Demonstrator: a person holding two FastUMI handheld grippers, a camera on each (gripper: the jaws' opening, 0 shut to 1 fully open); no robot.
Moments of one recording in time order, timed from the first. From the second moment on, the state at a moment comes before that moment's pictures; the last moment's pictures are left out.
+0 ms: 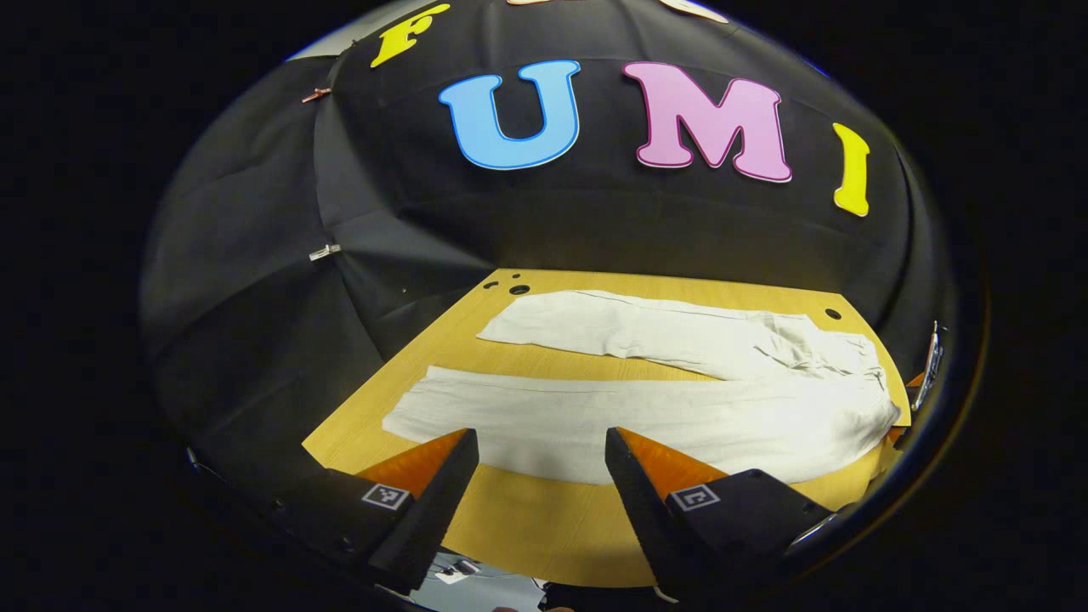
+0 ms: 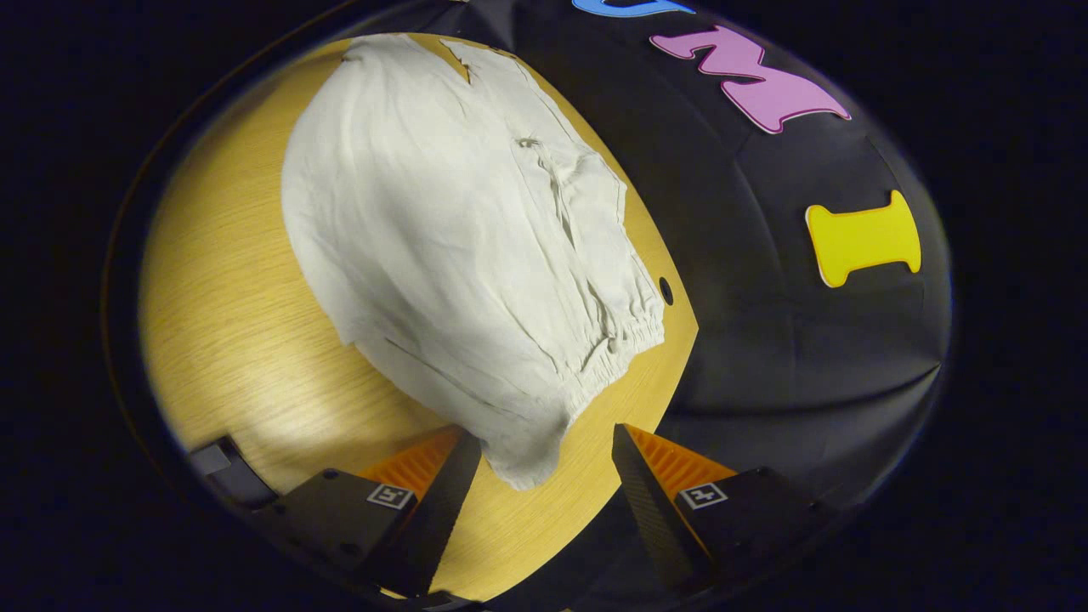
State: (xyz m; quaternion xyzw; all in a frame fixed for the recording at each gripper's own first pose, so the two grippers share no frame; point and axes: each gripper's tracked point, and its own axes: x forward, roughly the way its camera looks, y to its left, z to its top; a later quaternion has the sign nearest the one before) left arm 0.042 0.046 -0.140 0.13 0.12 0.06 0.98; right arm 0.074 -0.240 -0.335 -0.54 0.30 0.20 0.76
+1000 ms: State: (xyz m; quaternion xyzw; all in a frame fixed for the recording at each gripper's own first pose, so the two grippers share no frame) left arm 0.059 0.111 -0.187 0.30 0.13 0.07 0.94; right arm 0.085 -0.225 -0.367 -0.60 0.33 0.27 0.68
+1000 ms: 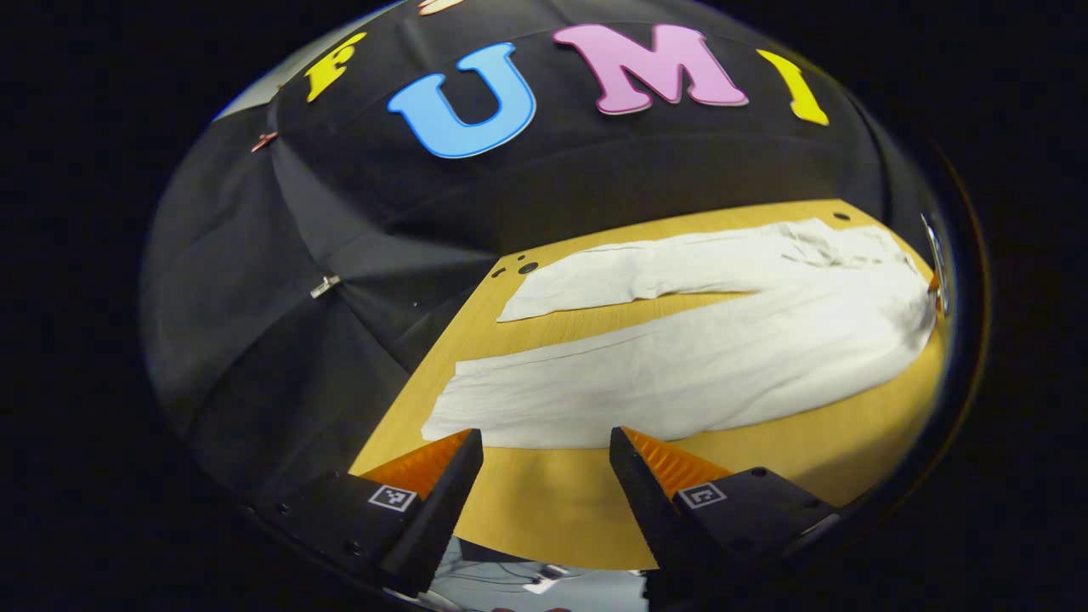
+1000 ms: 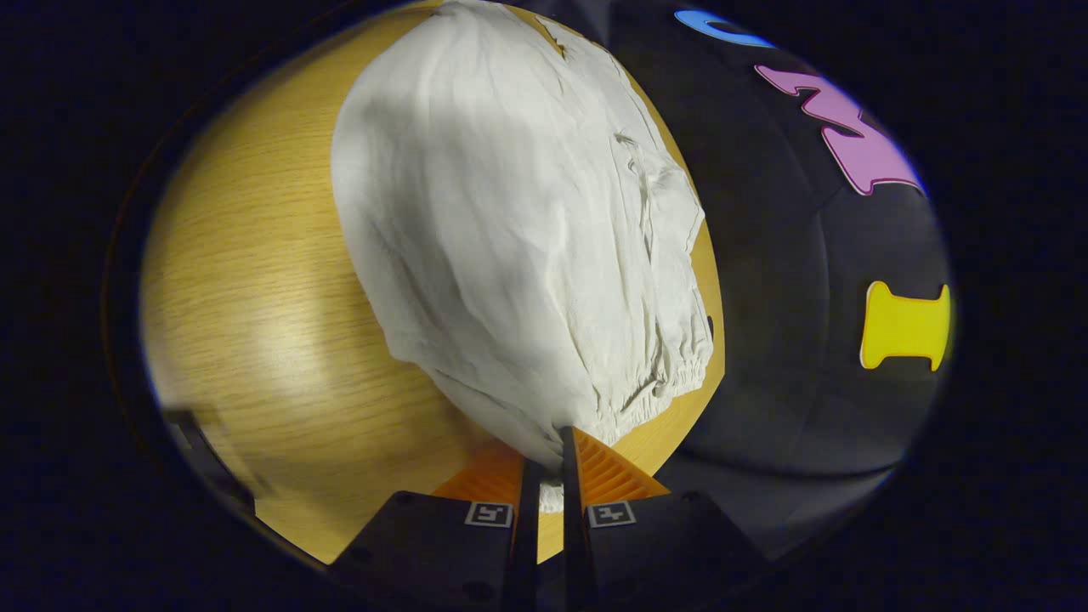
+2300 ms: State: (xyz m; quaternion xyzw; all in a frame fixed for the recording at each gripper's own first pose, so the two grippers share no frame) left arm 0.184 0.266 -0.222 0.72 0.26 -0.14 0.63; right arm 0.082 -0.223 -0.370 -0.62 0.37 0.32 0.62
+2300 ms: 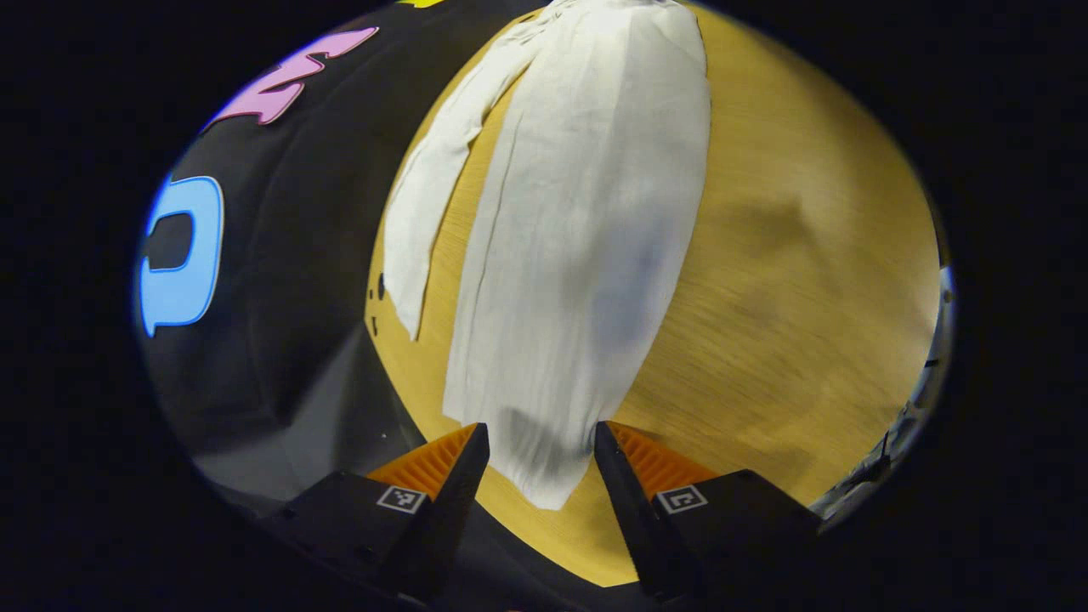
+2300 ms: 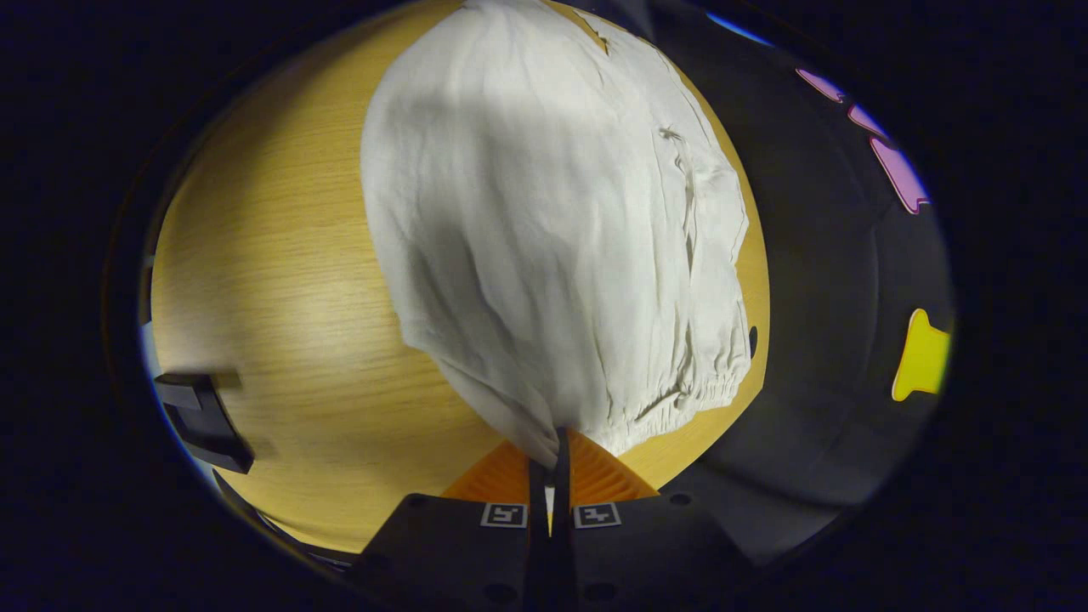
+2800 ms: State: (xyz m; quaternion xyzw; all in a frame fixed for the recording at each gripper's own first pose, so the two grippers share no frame) left arm 0.185 0.264 -0.236 0.70 0.31 -0.16 0.62; right arm 0.083 -0.224 -0.371 -0.61 0.37 0.32 0.62
